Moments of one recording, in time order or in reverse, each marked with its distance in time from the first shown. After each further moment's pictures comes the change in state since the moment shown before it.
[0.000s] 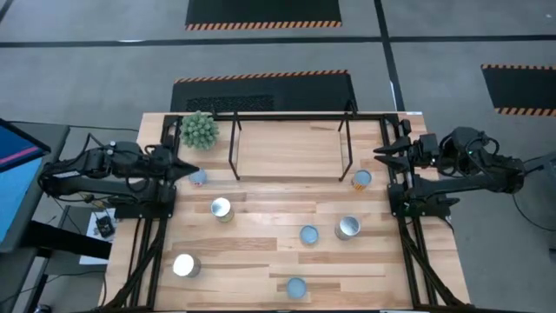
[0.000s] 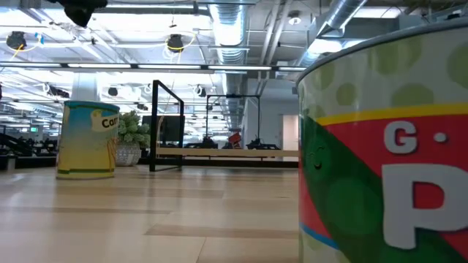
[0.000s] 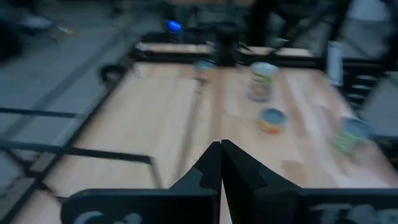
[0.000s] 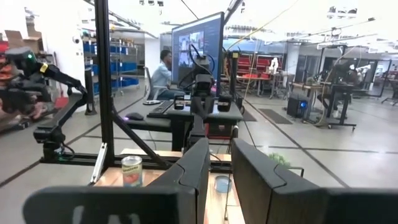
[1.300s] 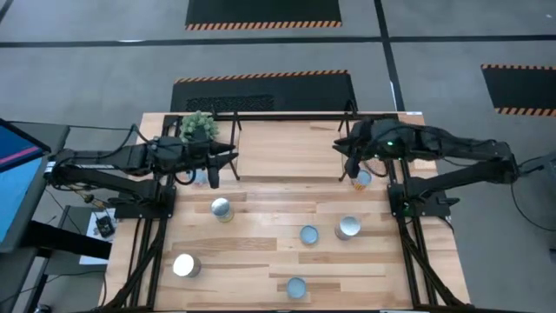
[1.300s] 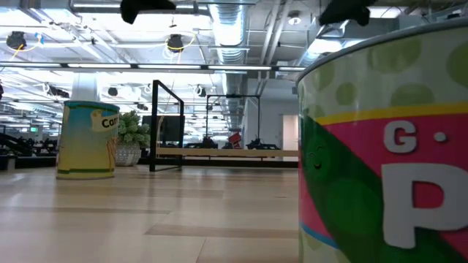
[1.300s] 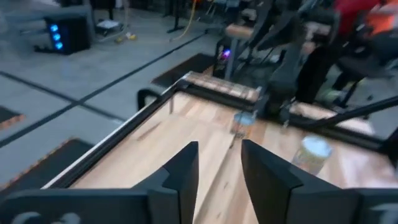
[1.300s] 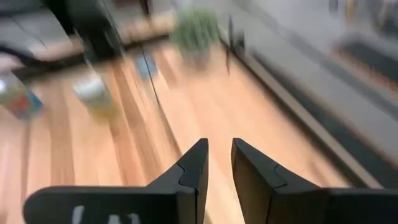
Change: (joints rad) left arm 0.003 0.459 0.109 0.411 -0.213 -0.186; right arm -0.095 0.604 0.363 -0.520 0.291 0.275
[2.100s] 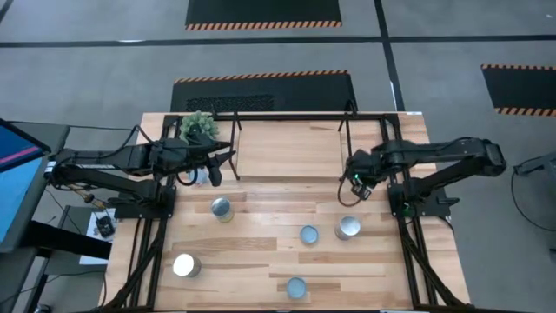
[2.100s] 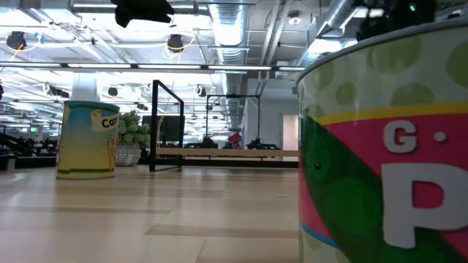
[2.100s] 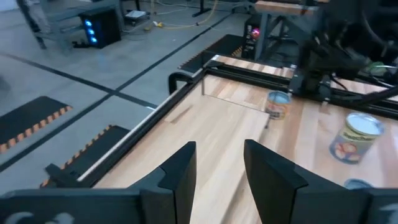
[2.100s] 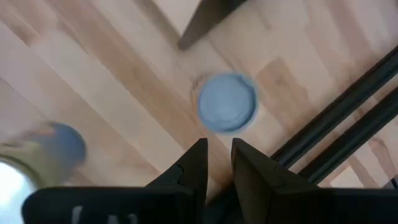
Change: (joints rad) left arm 0.000 0.005 0.000 -0.078 -0.113 0.047; right arm 0.098 0.197 -0.112 -0.651 -0.048 0.447
